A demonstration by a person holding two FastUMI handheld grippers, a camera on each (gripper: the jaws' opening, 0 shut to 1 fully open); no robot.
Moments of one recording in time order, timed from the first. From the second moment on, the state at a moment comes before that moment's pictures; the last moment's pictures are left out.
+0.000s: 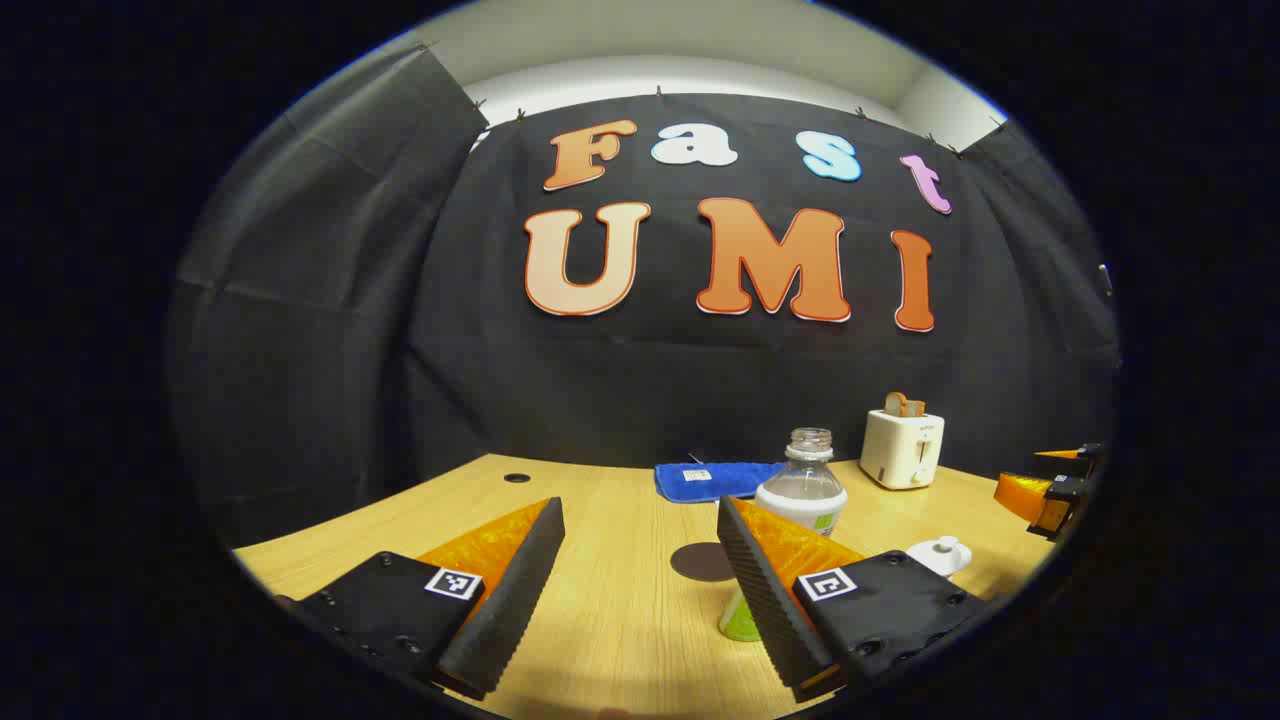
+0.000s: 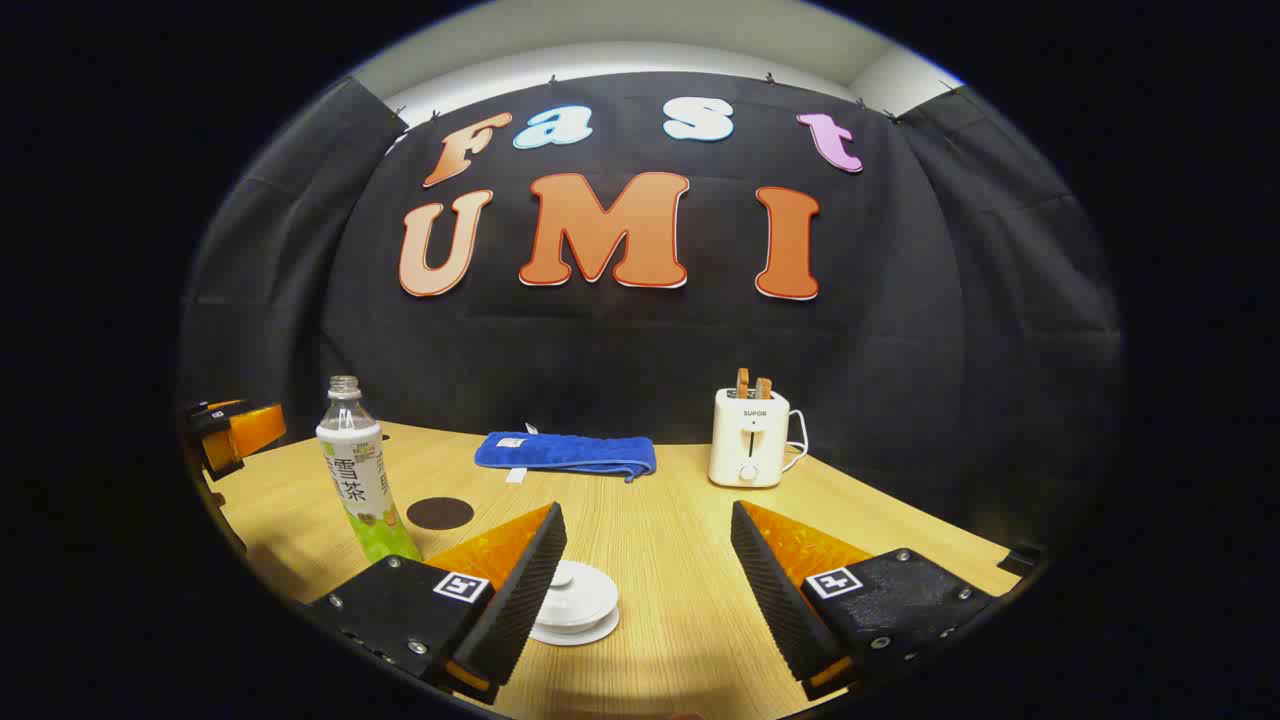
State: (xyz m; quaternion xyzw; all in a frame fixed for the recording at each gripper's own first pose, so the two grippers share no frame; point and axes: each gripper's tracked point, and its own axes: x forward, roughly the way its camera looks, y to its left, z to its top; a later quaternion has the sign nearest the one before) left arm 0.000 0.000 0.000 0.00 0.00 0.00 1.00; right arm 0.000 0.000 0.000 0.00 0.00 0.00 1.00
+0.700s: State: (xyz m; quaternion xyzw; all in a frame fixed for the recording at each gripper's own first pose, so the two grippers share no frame) left arm -0.017 0.021 -0.012 0.00 0.03 0.02 1.00; right arm -0.009 0.003 -0.005 0.02 0.01 0.00 1.00
